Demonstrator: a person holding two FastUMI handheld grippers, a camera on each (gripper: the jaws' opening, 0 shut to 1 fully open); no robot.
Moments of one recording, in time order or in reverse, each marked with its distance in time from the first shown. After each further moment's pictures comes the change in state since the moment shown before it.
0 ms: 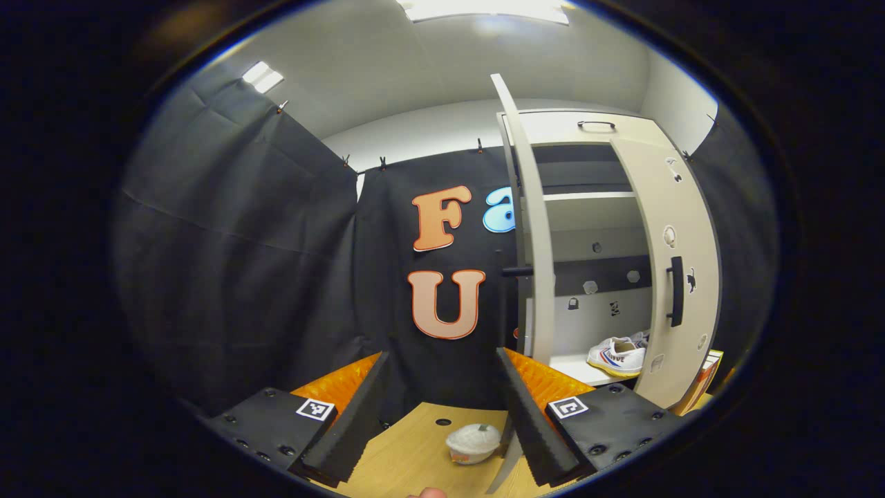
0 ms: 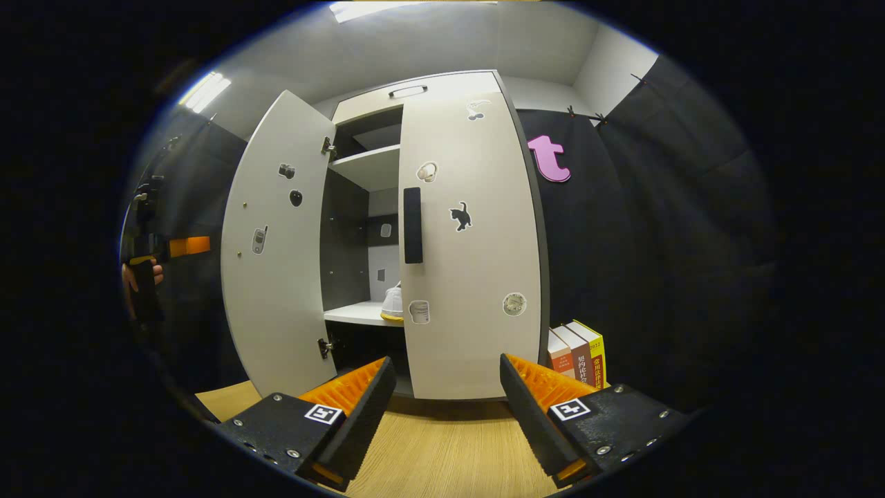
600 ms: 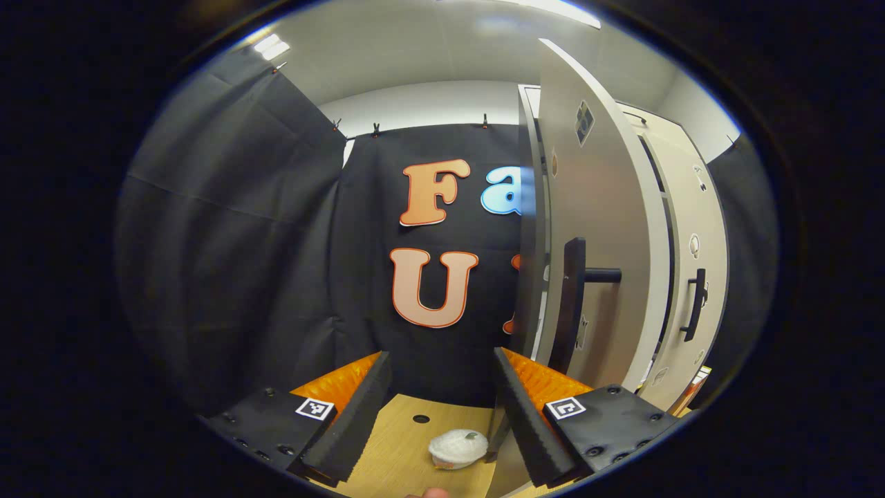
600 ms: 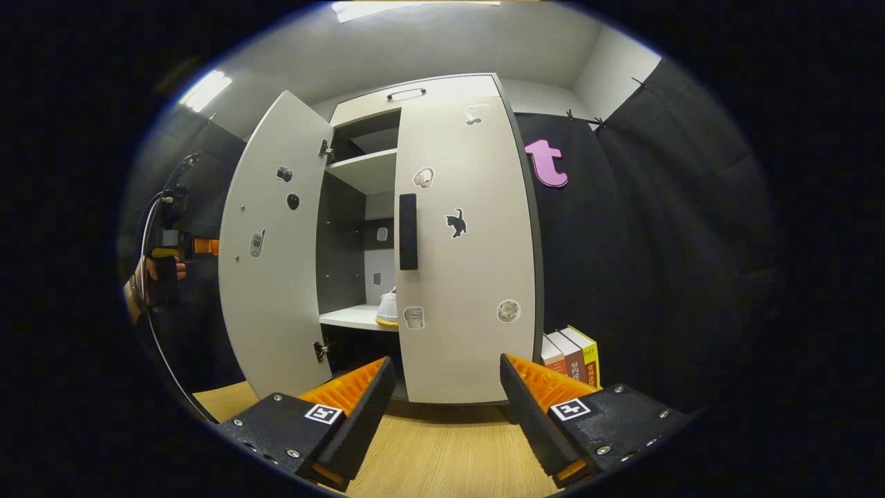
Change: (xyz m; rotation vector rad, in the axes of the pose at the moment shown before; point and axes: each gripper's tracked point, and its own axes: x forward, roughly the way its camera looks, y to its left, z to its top) left arm 0.065 -0.006 -0.020 -0.067 0.095 -0.110; right arm 0.000 -0.011 0.009 -0.010 -0.015 -0.028
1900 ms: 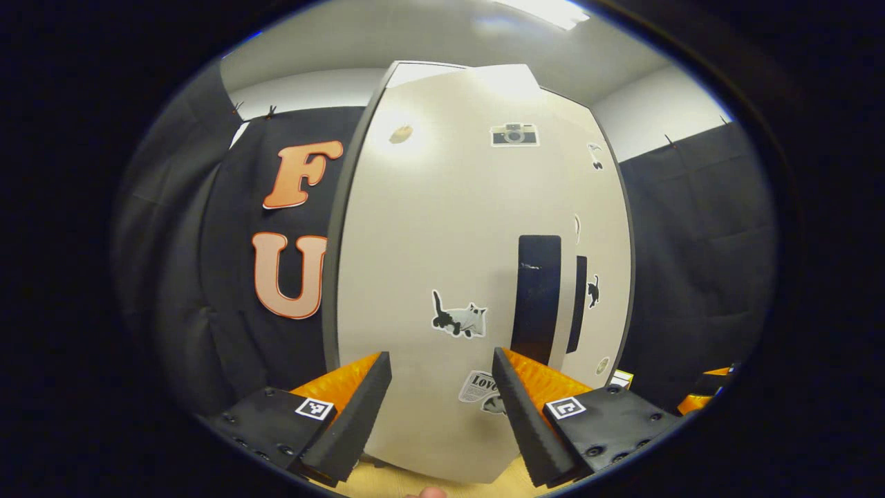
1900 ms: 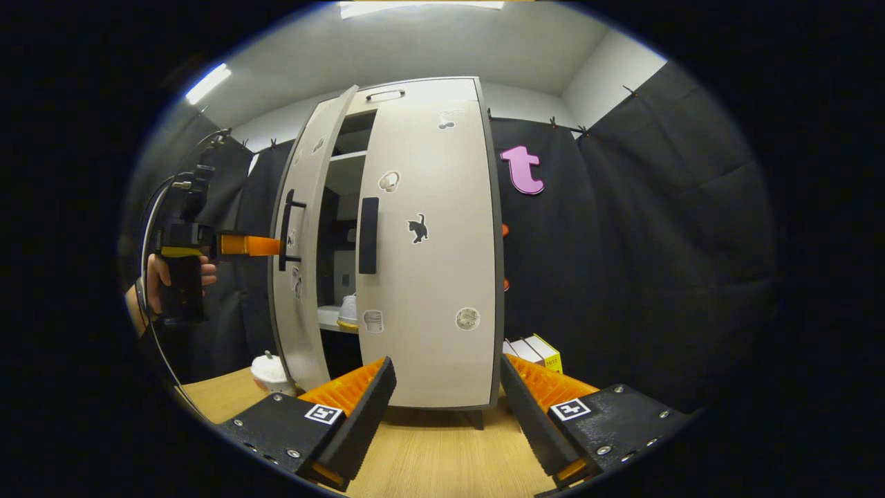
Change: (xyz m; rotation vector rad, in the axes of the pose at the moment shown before) left arm 0.033 -0.231 -0.018 0.001 0.008 -0.404; right arm 0.001 -0.059 0.005 -0.044 -0.007 -0.118
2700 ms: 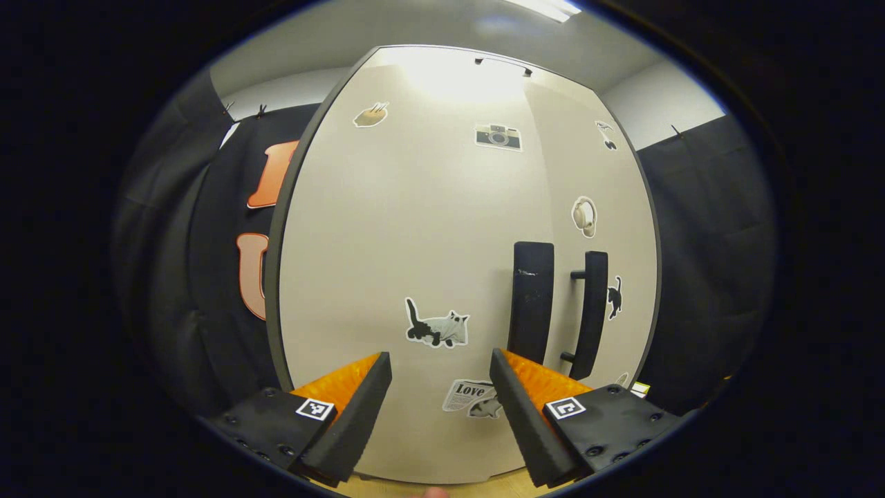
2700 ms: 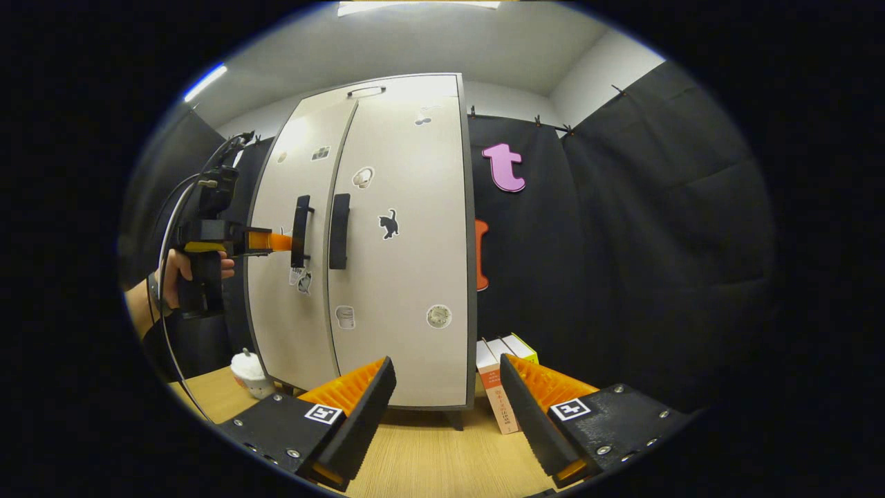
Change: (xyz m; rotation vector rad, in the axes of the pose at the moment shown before) left arm 0.050 -0.019 -0.010 -0.041 0.010 0.018; right arm 0.004 -0.027 -0.003 -0.006 0.004 -0.058
